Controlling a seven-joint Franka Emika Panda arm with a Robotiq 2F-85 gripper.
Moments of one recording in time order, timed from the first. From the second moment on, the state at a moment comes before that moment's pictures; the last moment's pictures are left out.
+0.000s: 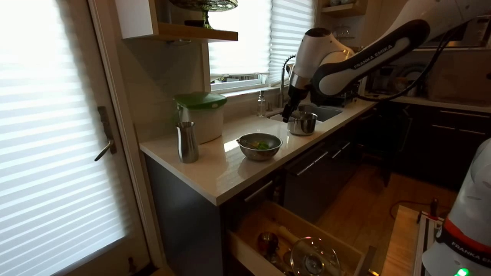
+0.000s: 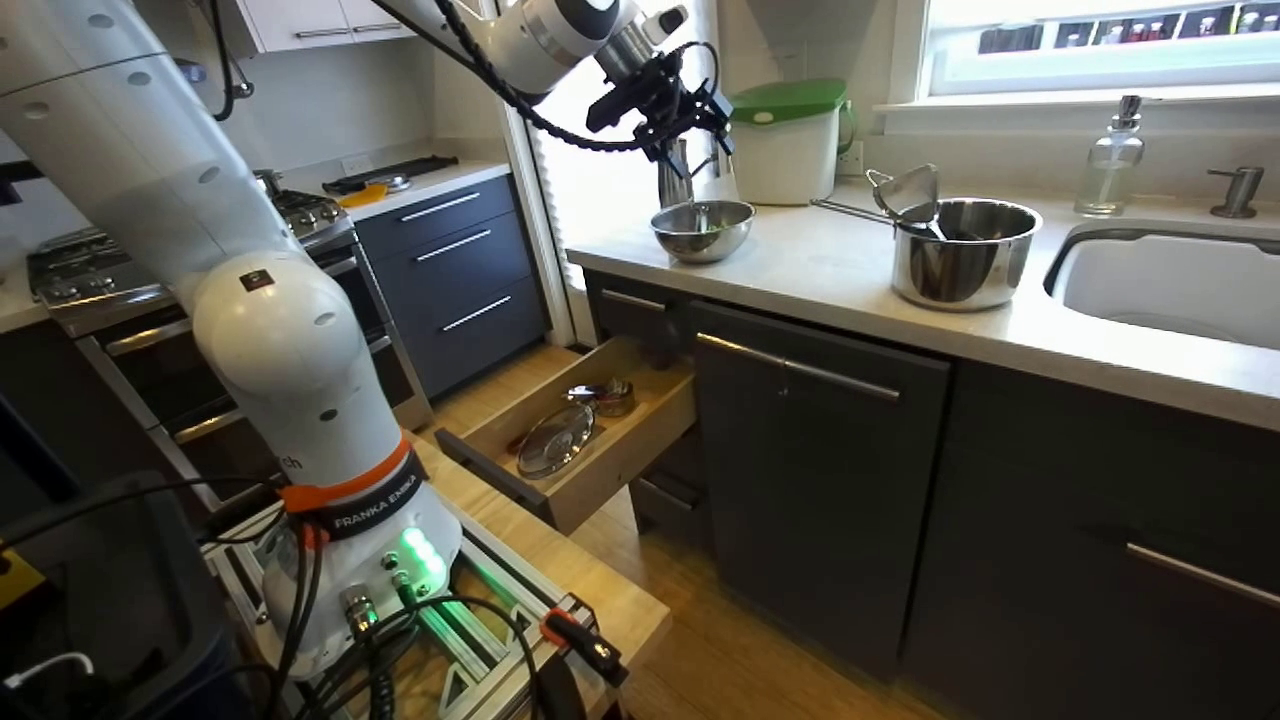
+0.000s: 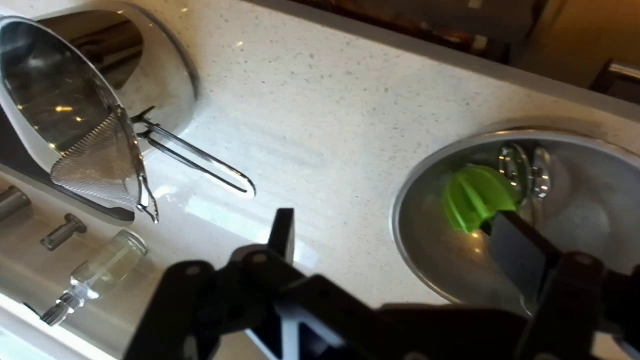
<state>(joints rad) -0.14 -0.17 0.09 -2.27 -0.52 2.50 0.10</state>
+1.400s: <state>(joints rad) -0.01 0.16 0.05 -1.99 -0.53 2.35 -0.14</state>
